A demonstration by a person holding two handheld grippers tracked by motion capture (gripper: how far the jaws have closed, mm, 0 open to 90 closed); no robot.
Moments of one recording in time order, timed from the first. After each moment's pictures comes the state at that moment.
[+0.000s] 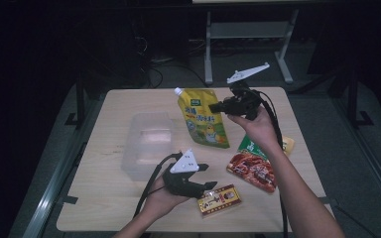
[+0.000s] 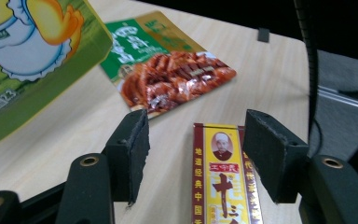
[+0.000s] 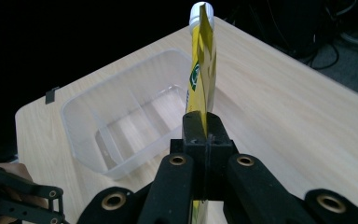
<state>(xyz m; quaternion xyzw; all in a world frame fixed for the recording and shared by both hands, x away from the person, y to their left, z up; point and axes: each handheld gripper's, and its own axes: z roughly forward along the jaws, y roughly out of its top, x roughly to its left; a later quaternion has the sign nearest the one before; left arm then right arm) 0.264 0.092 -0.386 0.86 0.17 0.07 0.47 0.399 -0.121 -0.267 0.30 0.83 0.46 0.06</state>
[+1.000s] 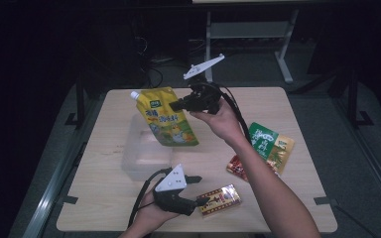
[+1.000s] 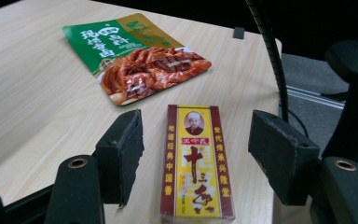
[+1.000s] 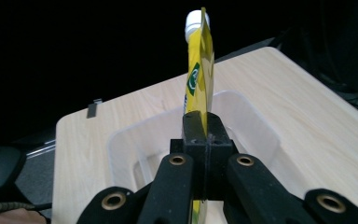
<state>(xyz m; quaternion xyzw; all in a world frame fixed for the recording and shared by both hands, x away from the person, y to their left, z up) 0.234 0.118 -0.402 0.85 0.16 0.06 0.50 0.403 -0.031 -0.248 0.21 0.85 0.48 0.03</state>
